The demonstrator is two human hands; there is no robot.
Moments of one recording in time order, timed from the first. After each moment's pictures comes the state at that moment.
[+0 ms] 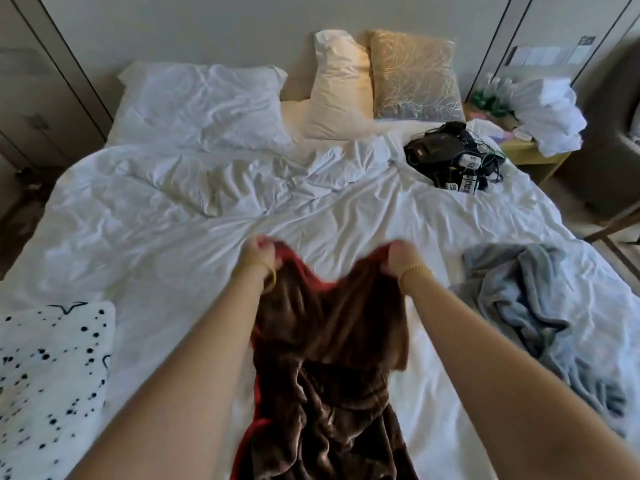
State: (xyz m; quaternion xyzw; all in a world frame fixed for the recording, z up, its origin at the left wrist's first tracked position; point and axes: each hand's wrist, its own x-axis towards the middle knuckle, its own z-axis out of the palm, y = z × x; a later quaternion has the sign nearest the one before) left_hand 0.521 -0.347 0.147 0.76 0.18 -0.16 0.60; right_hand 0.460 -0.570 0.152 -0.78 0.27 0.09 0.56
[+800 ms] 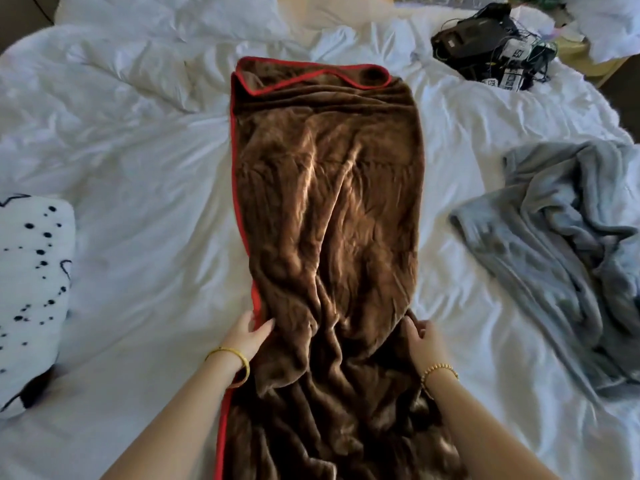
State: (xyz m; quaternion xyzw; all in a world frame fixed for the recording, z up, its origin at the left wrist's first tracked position) left_hand 0.329 -0.260 -0.101 0.82 0.17 -0.31 0.45; right_hand 0.256 -0.543 -0.114 -0.79 0.42 0.11 0.43
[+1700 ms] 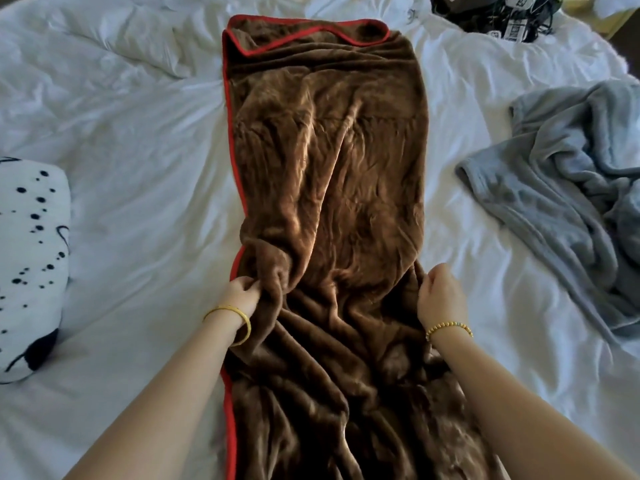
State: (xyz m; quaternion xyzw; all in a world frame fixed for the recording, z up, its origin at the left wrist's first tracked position) left_hand 0.321 -0.246 -0.093 0.86 0.17 -0.28 0.40; right_hand 0.238 -0.529 -0.107 -0.89 0.35 -0.04 0.28
